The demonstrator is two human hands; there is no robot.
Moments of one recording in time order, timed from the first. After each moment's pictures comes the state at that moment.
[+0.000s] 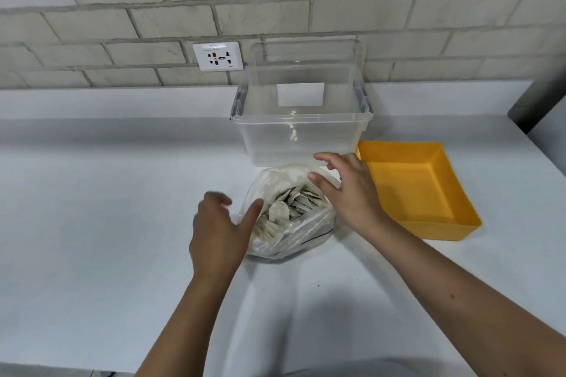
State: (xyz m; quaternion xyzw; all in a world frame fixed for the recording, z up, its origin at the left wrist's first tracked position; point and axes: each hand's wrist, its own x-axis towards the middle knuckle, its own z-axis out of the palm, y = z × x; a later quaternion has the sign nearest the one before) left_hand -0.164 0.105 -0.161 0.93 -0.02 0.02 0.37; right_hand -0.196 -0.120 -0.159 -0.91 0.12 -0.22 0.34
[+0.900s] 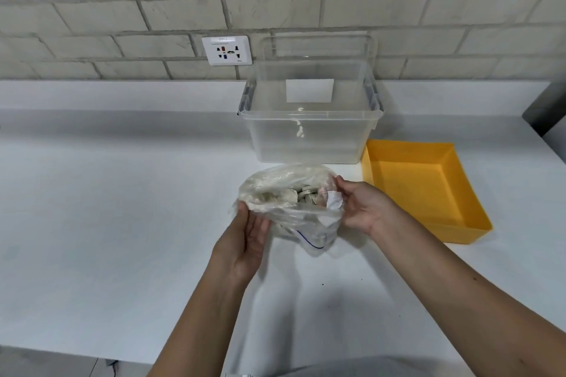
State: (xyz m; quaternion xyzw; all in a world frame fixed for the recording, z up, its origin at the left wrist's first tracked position) left_hand -0.167 0.089 -0.170 0.36 0.27 -0.24 0.86; right_hand -0.188 -0.117 -0.152 -0.30 0.40 0.06 0.87
